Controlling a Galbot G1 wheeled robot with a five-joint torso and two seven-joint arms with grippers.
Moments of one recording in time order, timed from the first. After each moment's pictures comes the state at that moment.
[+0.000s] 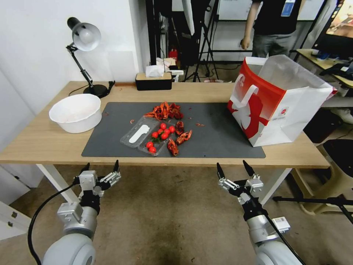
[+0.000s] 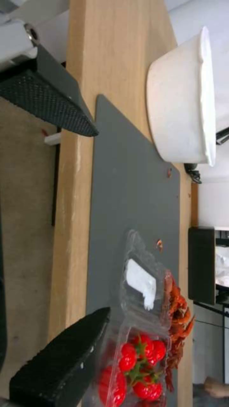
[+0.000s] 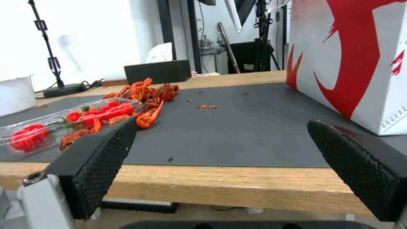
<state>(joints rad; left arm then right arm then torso) 1.70 -1.24 -0.55 -2.20 -0.37 0.08 -0.25 -1.65 1.21 0.39 2.07 0.33 0.25 0.06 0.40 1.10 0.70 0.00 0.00</state>
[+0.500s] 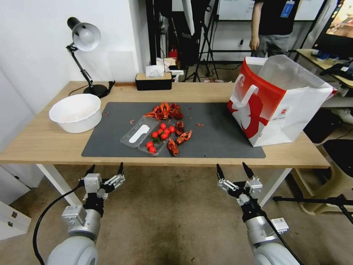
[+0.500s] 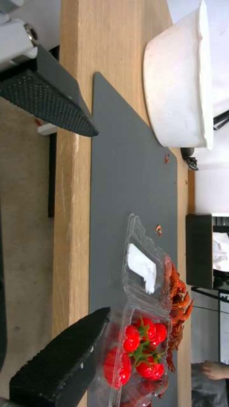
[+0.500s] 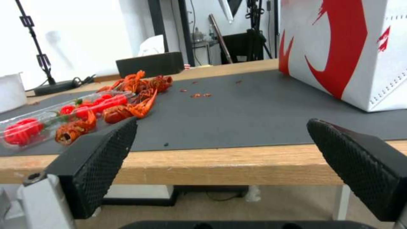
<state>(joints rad) 1.70 -1.25 -0.55 -2.18 -0.35 0.05 -0.19 -1.67 1.23 0.39 2.07 0.33 0.25 0.08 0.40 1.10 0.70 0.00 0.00</state>
